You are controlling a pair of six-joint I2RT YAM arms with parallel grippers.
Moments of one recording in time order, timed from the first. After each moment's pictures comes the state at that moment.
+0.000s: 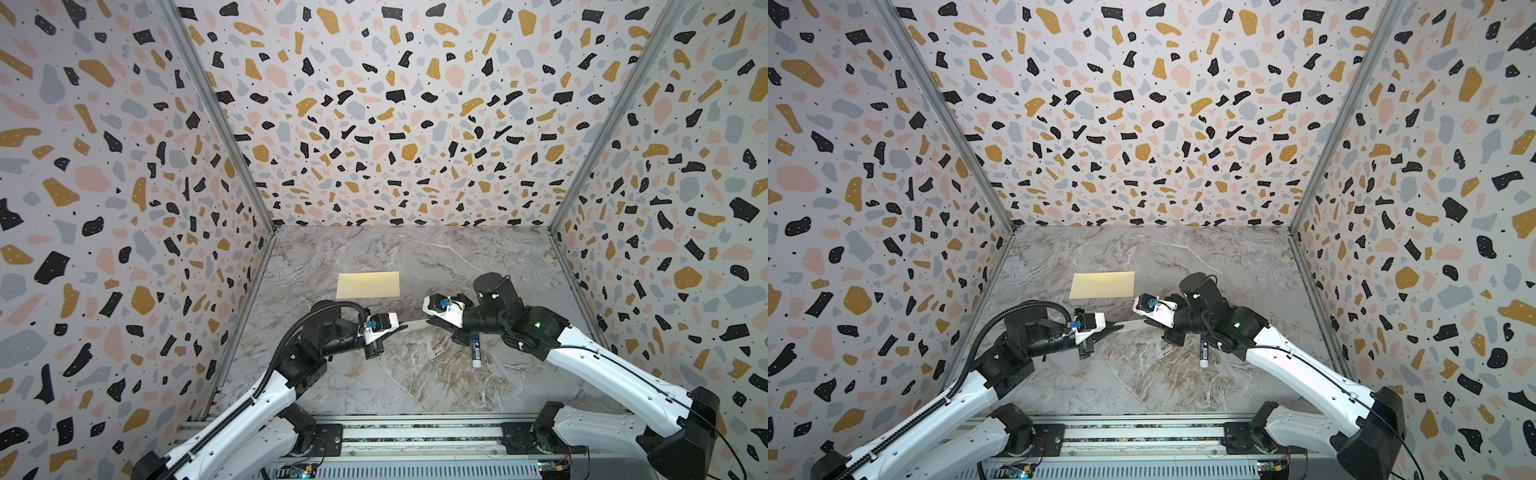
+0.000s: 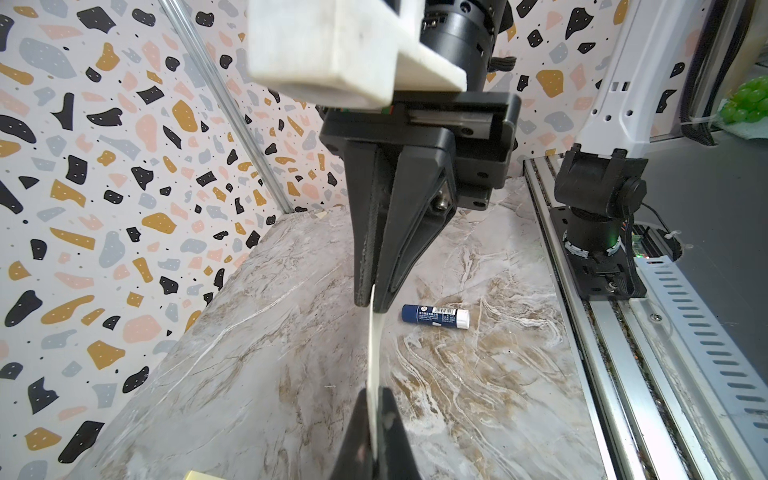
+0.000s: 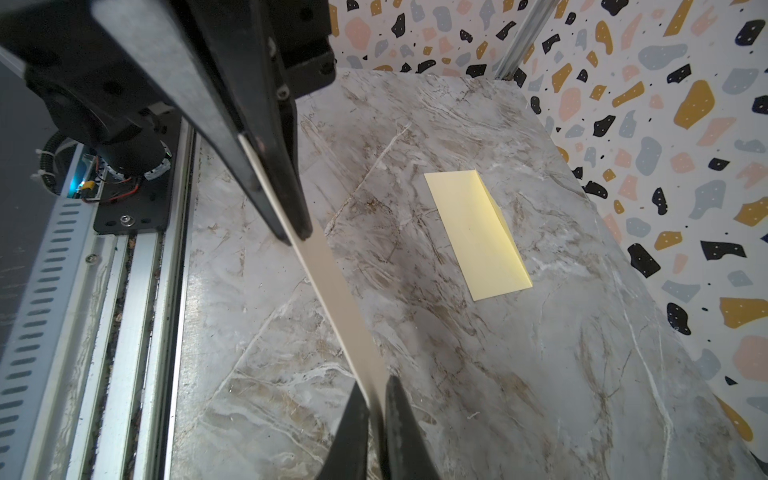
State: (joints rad) left arm -0.60 0.81 0.58 0.01 0.67 0.44; right arm 0.81 1.12 1.01 -0.49 -0.36 -0.50
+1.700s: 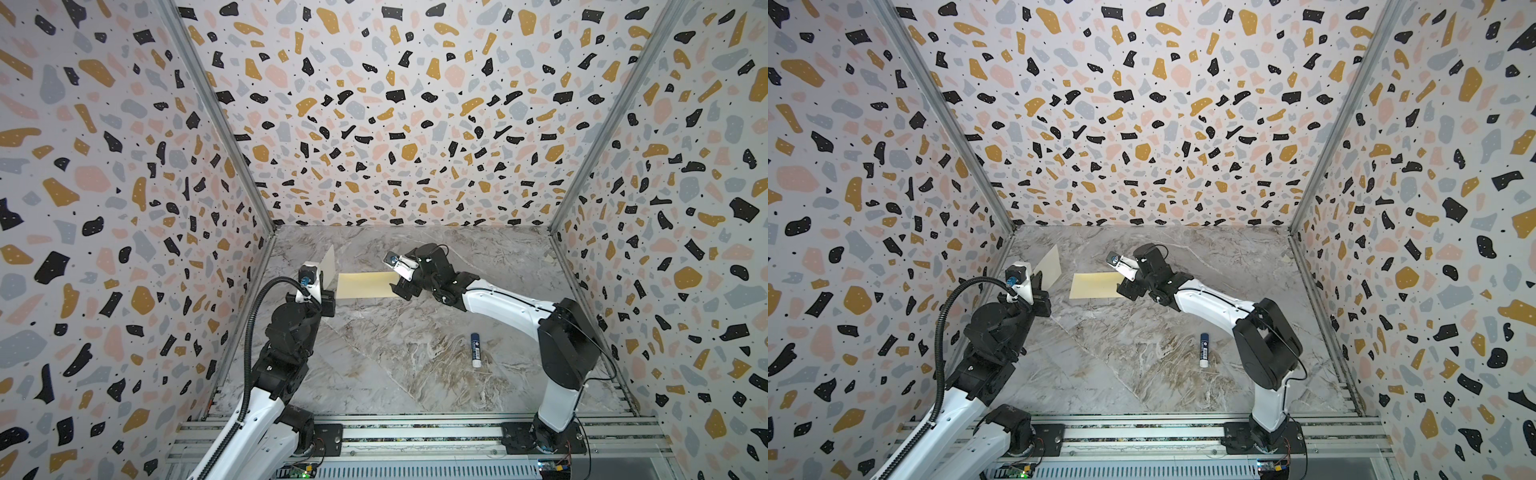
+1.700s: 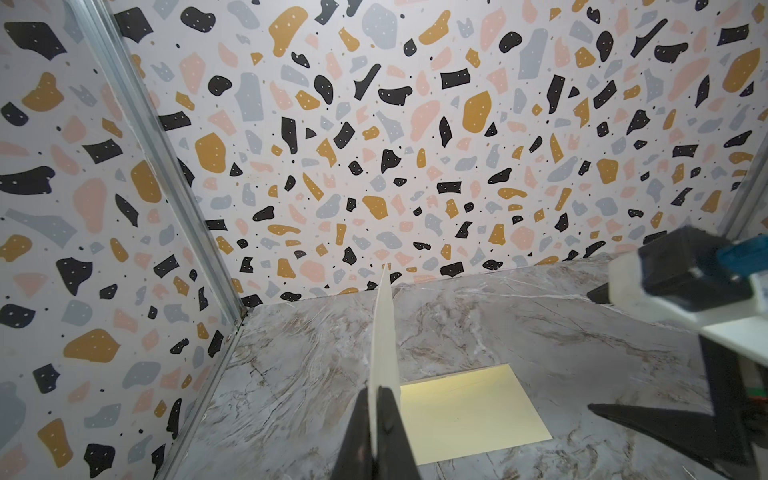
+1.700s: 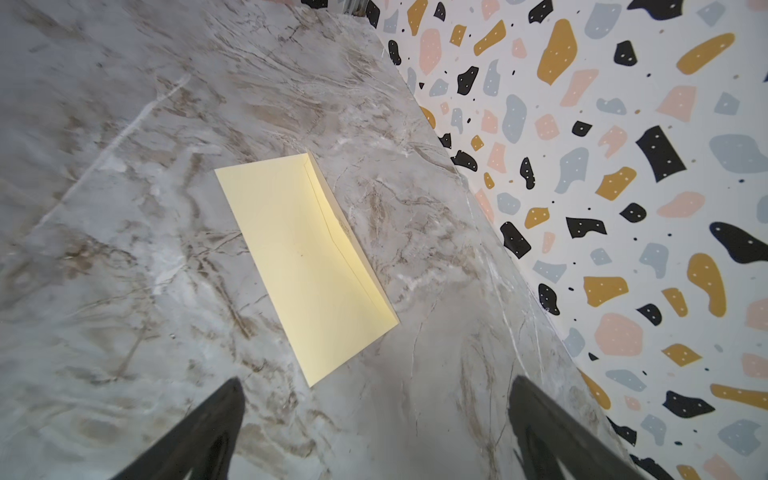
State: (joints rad) left arm -0.32 0.65 0.56 0.07 -0.25 0.08; right arm 0.78 1.88 1.40 -0.06 0.01 -0.55
